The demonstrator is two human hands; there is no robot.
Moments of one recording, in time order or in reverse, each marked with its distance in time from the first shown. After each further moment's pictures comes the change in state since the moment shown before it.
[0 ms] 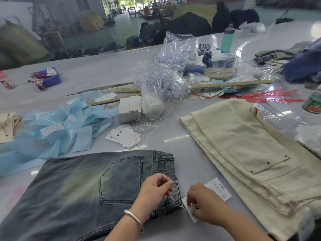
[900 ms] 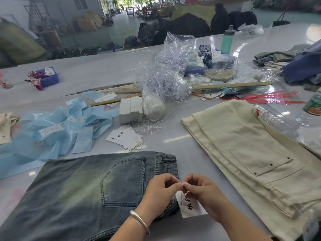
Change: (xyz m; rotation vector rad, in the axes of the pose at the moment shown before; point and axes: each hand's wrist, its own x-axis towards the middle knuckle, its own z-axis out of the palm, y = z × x) left_hand 0.002 0.006 -0.002 0.068 -0.041 0.151; right_hand 0.010 -0.039 -0.023 1.463 0.172 0.181
